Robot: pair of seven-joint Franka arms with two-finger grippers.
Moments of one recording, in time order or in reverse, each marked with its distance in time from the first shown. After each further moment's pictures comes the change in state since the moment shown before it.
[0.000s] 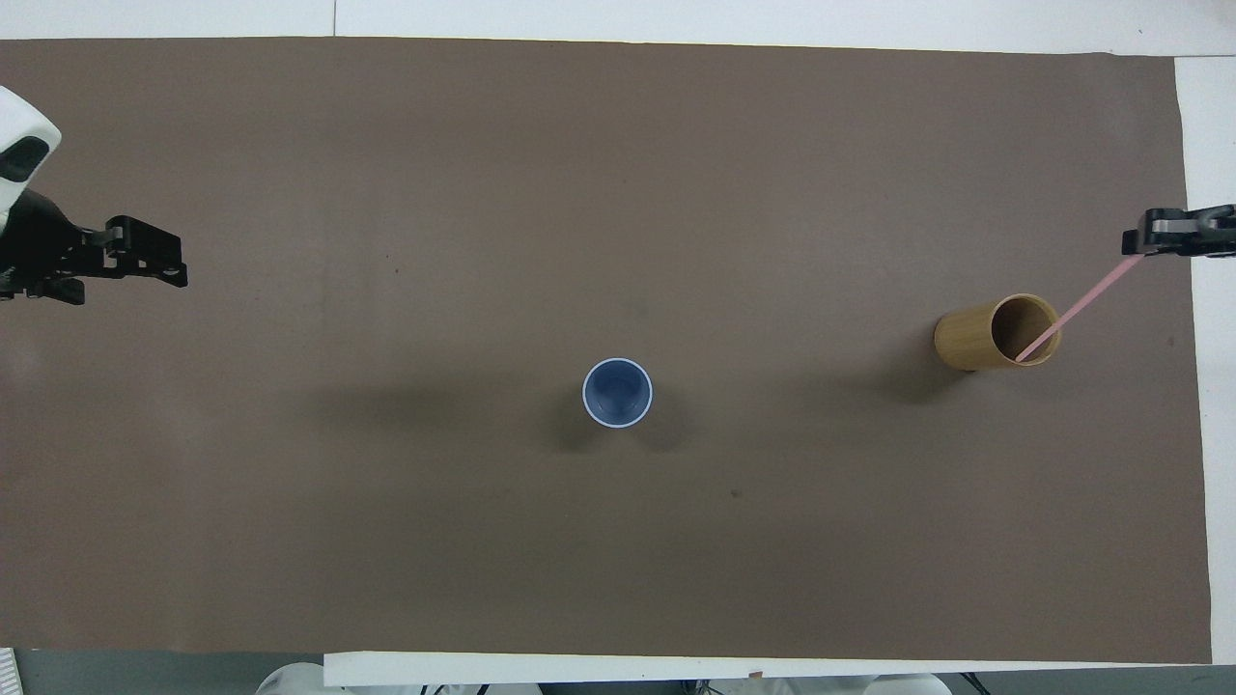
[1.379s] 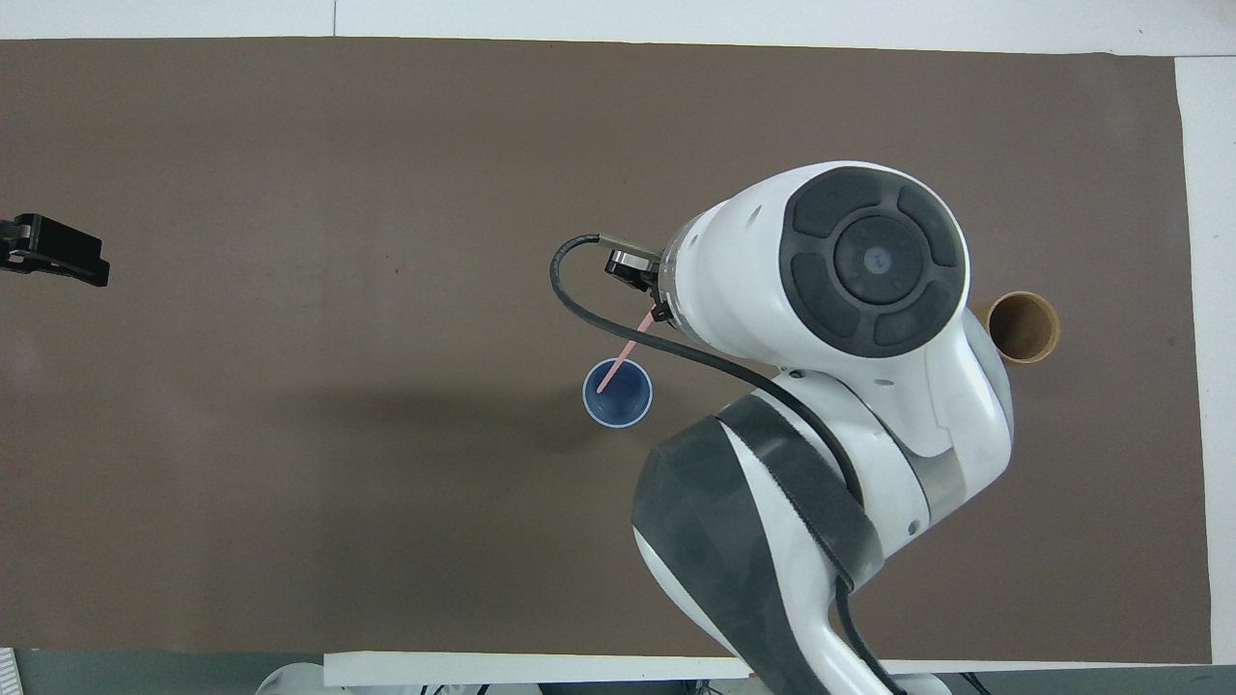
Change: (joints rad) left arm 0.037 0.025 0.009 0.082 0.051 -0.067 0.178; right arm 0.644 0.174 0.022 0.057 -0.021 0.169 1.011
